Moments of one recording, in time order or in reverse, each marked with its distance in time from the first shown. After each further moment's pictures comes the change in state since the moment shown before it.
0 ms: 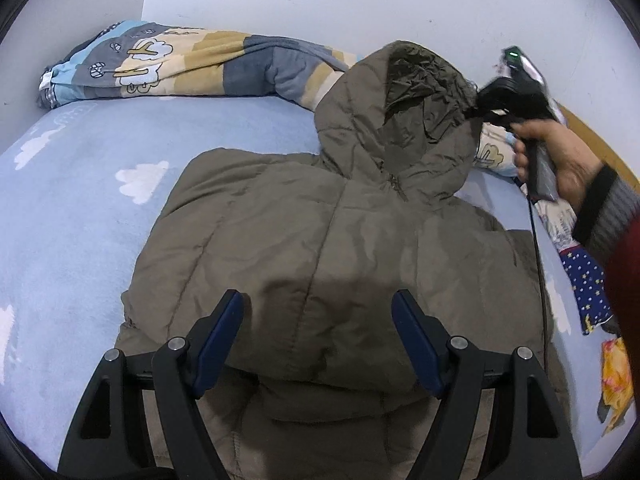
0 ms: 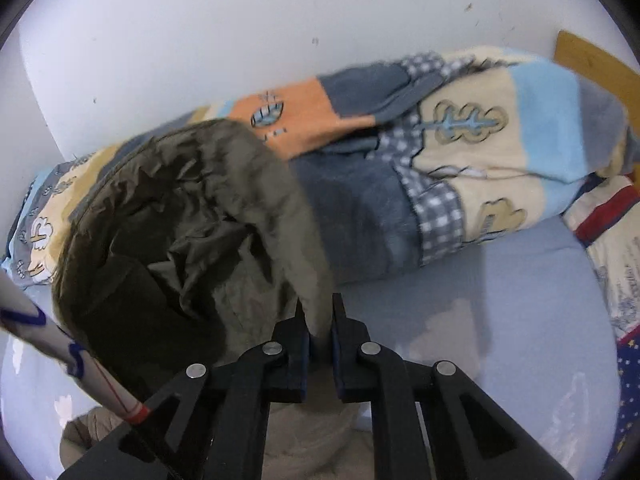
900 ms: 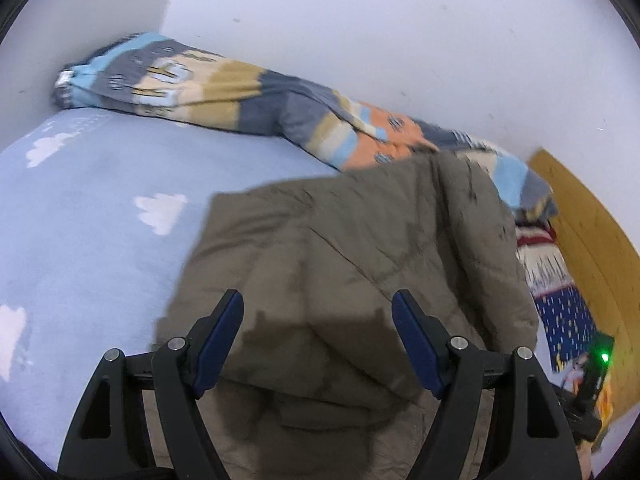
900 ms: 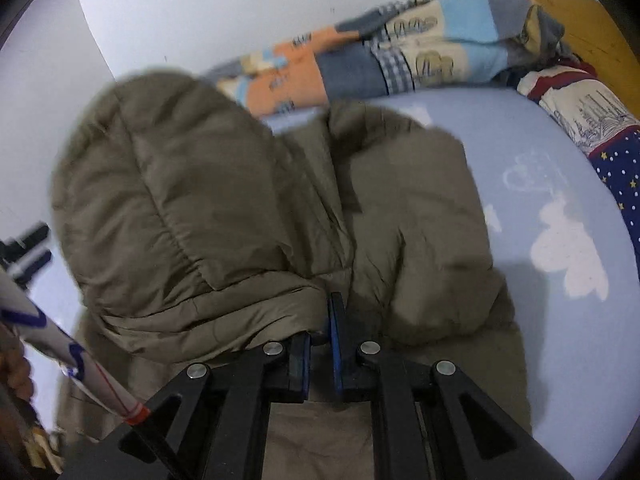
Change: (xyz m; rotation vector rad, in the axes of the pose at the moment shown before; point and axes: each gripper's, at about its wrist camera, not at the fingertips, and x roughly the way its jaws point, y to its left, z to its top) left arm -0.039 0.013 0.017 -0.069 -0.105 -0.076; right arm -0.153 -0.036 -0.295 -0.018 0.074 0.164
